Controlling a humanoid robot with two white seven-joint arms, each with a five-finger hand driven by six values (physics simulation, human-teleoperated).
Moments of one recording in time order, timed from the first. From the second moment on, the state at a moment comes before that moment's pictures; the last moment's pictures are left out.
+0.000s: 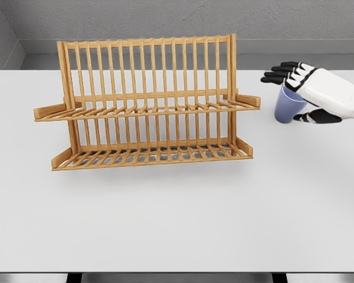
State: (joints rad) left arm 0.02 0.00 -0.28 -0.11 0.15 -0.04 -0.07; right arm -0.45 -0.99 0.48 -1.58 0.31 -0.61 0.08
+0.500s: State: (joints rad) left arm 0.02 0.00 -0.28 -0.11 0.15 -0.04 -0.07; right arm -0.77 -0.91 0.55 -1.31 0.29 -0.48 0.46
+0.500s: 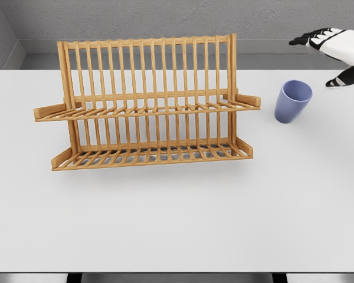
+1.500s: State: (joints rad) left arm 0.02 0.00 -0.28 -0.11 0.15 -0.04 -0.07; right arm -0.98 -0.70 0.81 -0.87 0.30 -0.48 0.61
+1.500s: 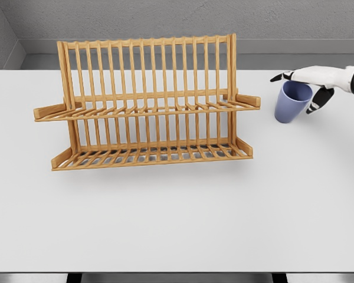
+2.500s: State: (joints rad) left arm 0.02 0.00 -0.28 -0.11 0.15 -0.04 -0.07; right arm -1.00 -0.68 0.82 -0.88 0.30 -0.48 0.61
